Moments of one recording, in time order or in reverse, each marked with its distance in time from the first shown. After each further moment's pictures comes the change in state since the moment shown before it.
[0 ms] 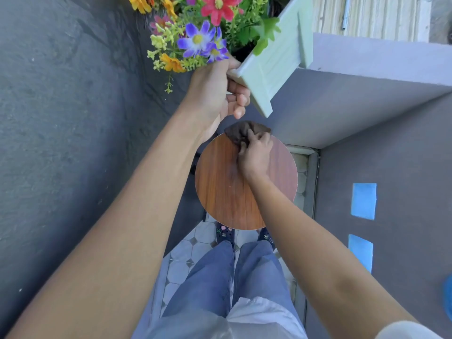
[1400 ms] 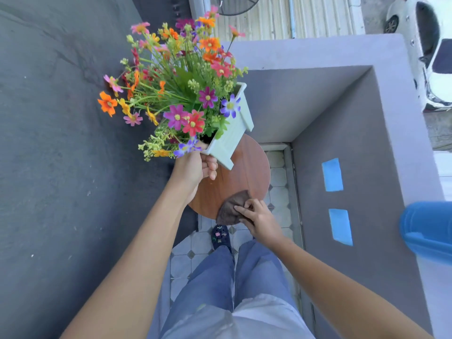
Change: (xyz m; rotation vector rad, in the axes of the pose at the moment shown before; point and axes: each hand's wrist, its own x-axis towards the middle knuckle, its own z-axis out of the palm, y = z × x) left_hand -0.074 -0.102 -0.003 0.041 0.020 -0.129; right_hand -0.180 0.153 -0.044 -0.088 -0.192 -0.462
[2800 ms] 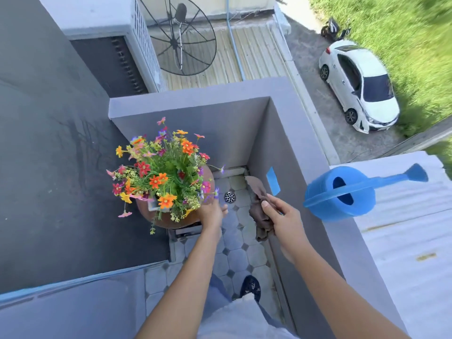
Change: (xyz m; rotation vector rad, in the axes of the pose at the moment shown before) left_hand -0.096 -0.136 0.150 -0.016 0.178 -0.267; right_hand -0.138 -0.051 -0.235 1.027 0.490 0.760
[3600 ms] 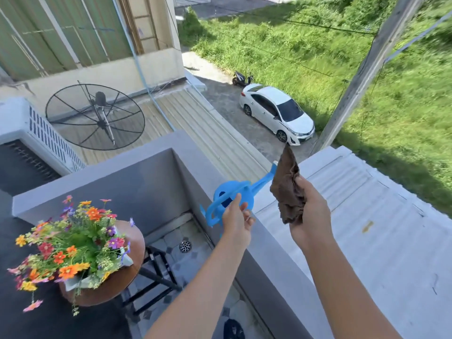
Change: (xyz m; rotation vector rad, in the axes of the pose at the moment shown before) left_hand -0.223 -0.061 0.212 -0.106 -0.546 -0.129; right_hand -0.125 -0.121 -0.234 0.669 0.377 -0.248
